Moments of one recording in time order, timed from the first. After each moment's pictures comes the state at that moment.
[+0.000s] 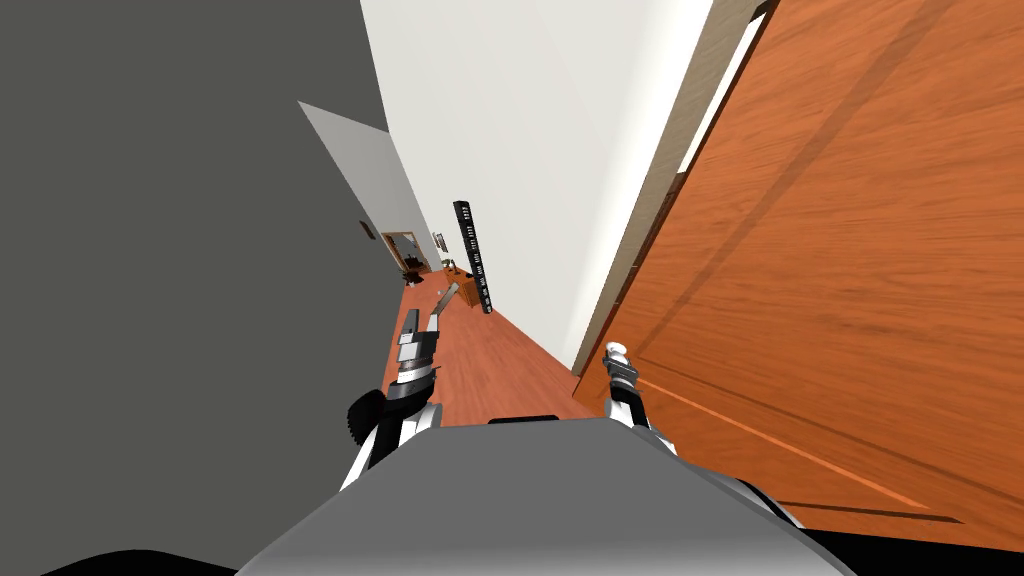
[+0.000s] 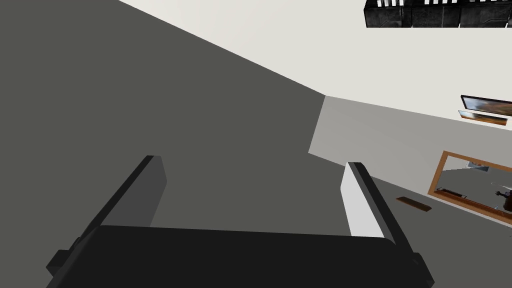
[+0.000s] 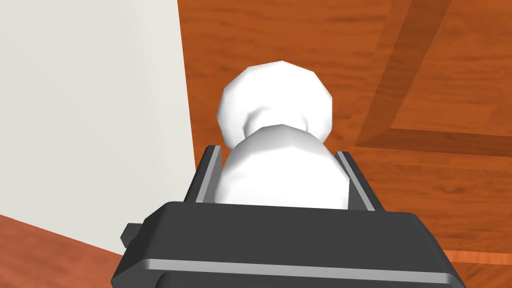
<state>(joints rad) -0.11 -0.26 -0.31 -0.51 -0.42 -0.85 -1.48</state>
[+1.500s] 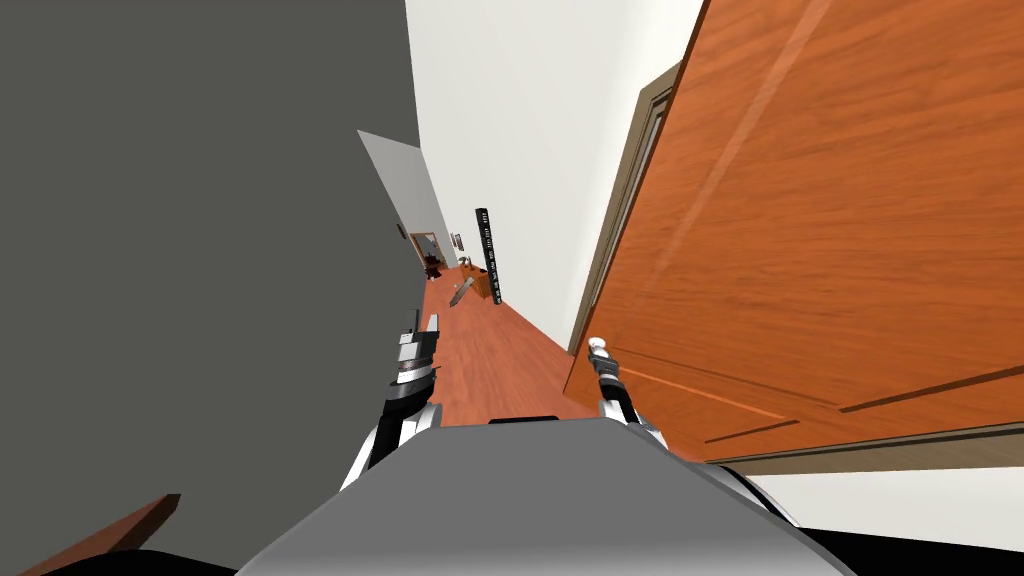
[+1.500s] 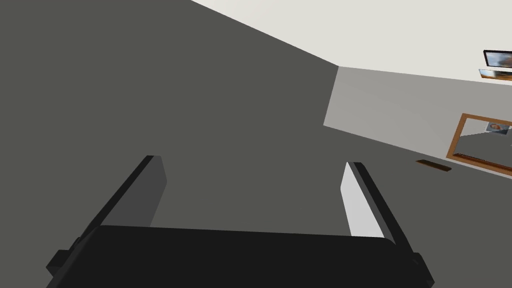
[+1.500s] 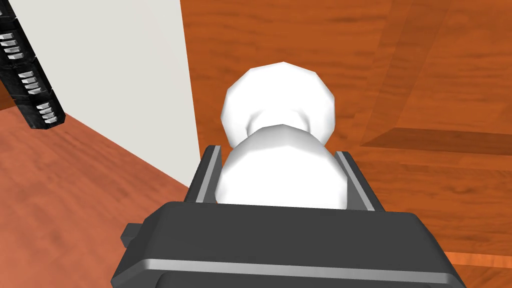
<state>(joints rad) -0.12 -0.27 -0.15 -0.52 -0.32 -0.85 -1.61</state>
